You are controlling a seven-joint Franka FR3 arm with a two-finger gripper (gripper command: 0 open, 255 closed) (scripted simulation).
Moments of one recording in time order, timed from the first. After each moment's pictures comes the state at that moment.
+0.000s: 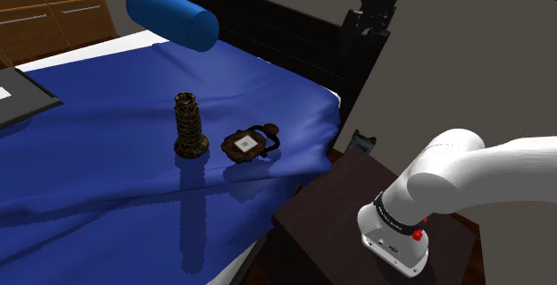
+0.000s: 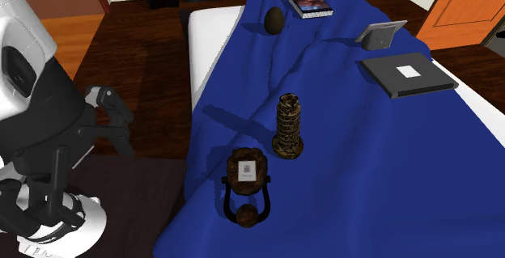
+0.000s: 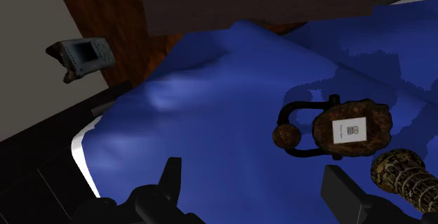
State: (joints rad) arm 0.00 -0.75 -0.03 -2.29 -0.11 1.61 0.13
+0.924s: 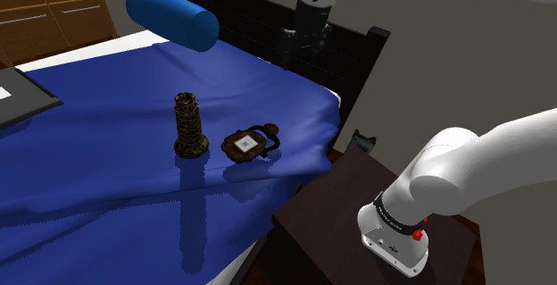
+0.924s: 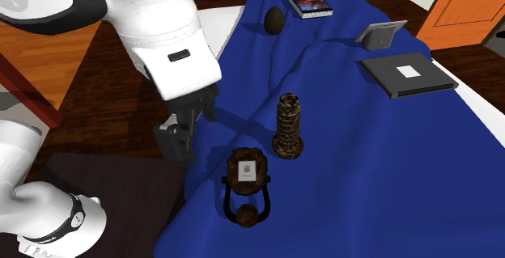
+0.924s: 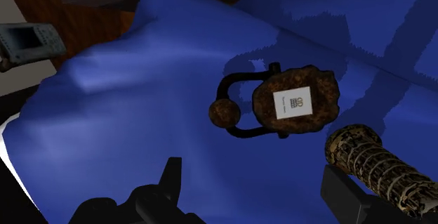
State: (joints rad) arm 0.06 -0.48 0.13 -2.25 0.00 1.83 0.36
